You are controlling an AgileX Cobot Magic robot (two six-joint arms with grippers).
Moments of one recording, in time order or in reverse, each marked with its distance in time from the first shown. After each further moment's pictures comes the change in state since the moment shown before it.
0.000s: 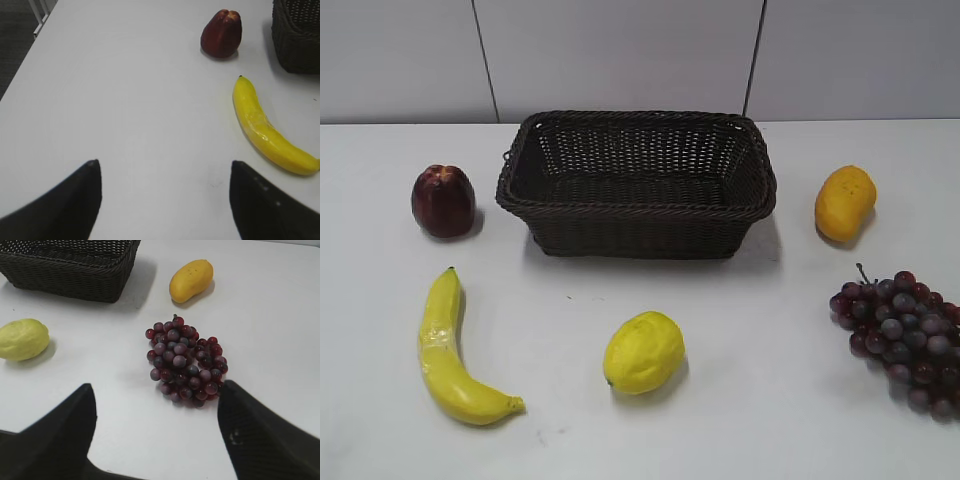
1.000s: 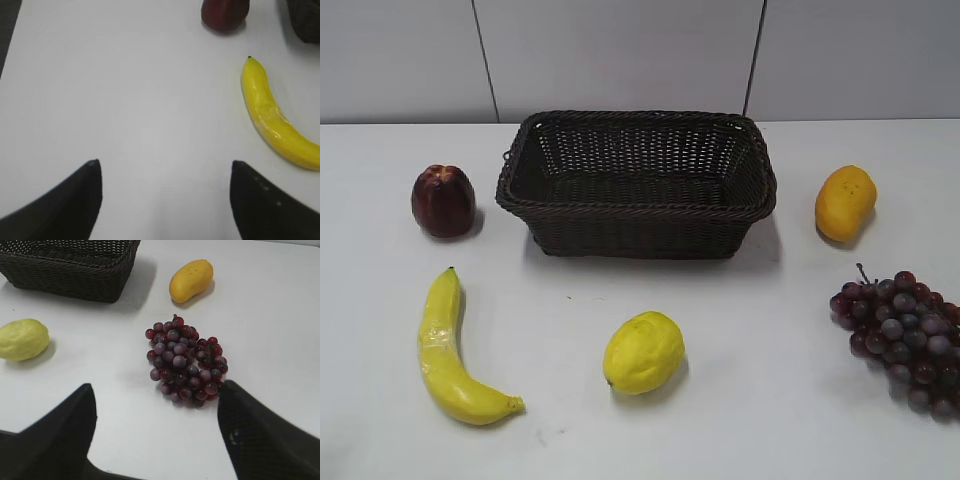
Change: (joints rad) left arm 0.000 0.569 -0.166 0.000 -0.131 0.092; right arm 0.000 0.000 0.000 0.000 0.000 0.000
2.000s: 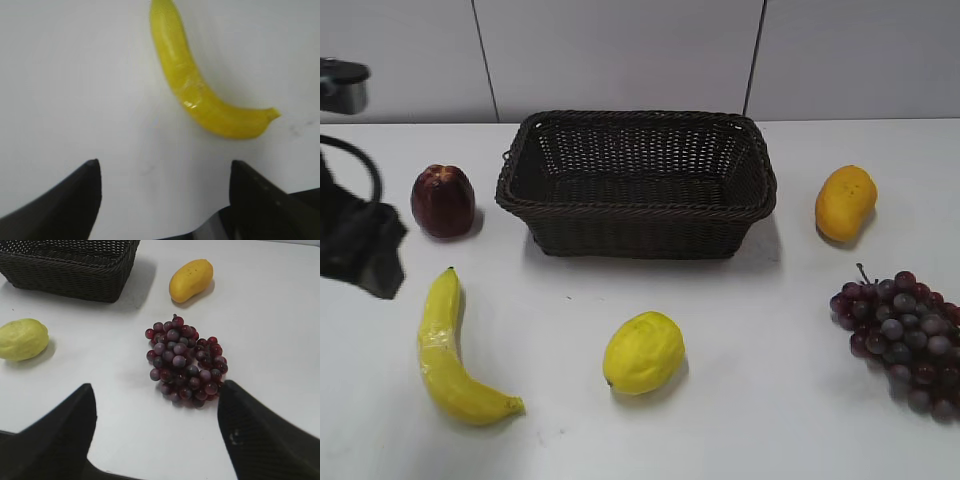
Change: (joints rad) left arm -0.575 0.810 -0.353 0.089 0.063 -0.402; right arm 0.000 0.000 0.000 0.000 0.000 0.000
